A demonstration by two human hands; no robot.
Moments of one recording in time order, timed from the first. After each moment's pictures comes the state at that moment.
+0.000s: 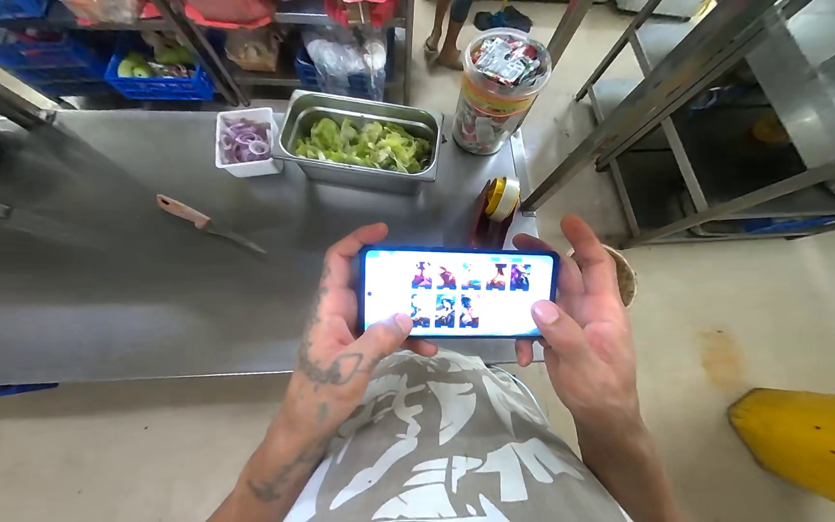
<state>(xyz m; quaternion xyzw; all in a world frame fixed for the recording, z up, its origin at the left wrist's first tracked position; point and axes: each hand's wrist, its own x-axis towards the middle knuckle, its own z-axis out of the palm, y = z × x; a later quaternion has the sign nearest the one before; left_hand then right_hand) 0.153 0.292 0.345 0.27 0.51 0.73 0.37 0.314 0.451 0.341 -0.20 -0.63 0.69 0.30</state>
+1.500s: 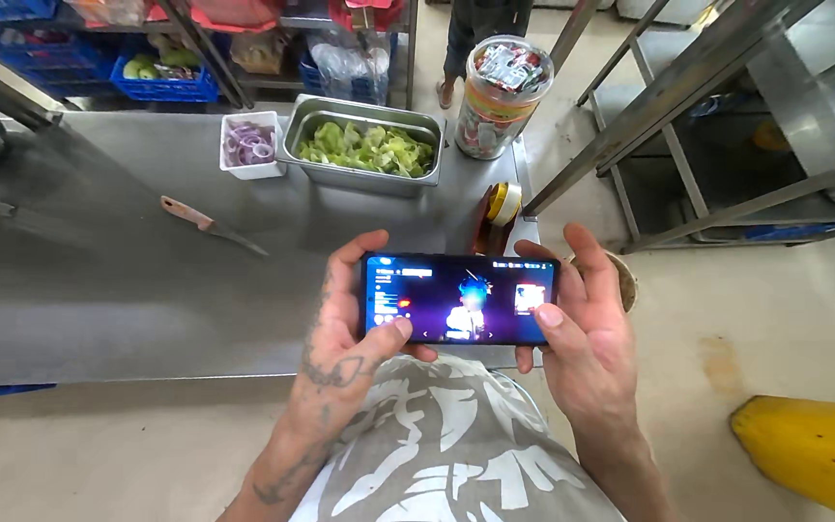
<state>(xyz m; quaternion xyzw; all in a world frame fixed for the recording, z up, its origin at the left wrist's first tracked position) 0.152 0.291 0.339 0.27 0.50 0.74 0.37 0.313 0.450 0.338 -0.19 -0.63 0.68 0.31</state>
